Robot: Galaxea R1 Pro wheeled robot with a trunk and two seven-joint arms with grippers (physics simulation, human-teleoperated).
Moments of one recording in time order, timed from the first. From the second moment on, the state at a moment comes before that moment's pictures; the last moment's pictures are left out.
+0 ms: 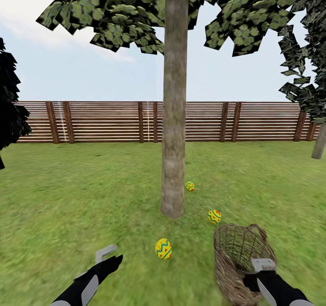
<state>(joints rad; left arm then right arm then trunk) -0.52 -0.01 0.25 -0.30 0.15 0.04 -0.12 -0.52 -0.22 0.08 -0.32 -0.06 0.35 -0.07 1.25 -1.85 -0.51</state>
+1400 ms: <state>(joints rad) -0.52 -0.03 0.25 -0.31 0.15 0.10 -0.13 -0.52 -0.22 0.08 -0.27 -0.06 0.34 -0.06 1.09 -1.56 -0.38</state>
